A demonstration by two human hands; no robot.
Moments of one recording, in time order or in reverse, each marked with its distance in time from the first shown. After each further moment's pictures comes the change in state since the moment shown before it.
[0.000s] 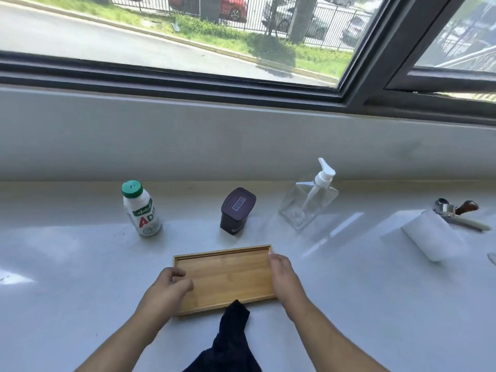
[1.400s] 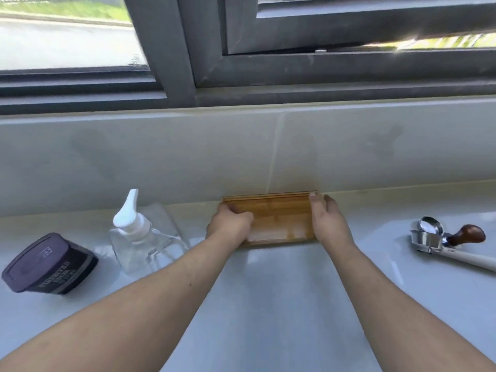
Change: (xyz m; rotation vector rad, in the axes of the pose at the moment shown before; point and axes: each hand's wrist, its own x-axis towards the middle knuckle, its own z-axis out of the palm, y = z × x) left_hand 0.135 0.345 0.487 0.207 0.181 0.057; right_hand 0.339 -0.019 -0.434 -0.058 0.235 -0.217
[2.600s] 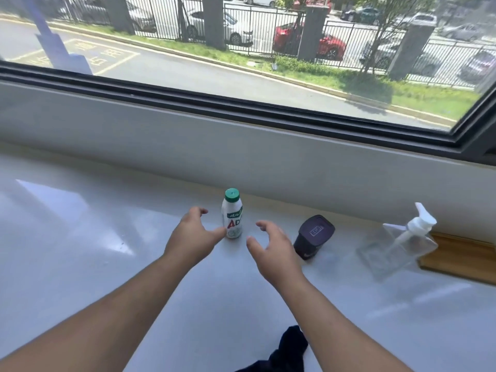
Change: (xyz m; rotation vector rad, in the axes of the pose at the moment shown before) left_hand -0.080 -0.386 -0.568 0.019 0.355 0.130; right_hand -0.478 -0.243 0.445 -0.128 -0.417 -0.564
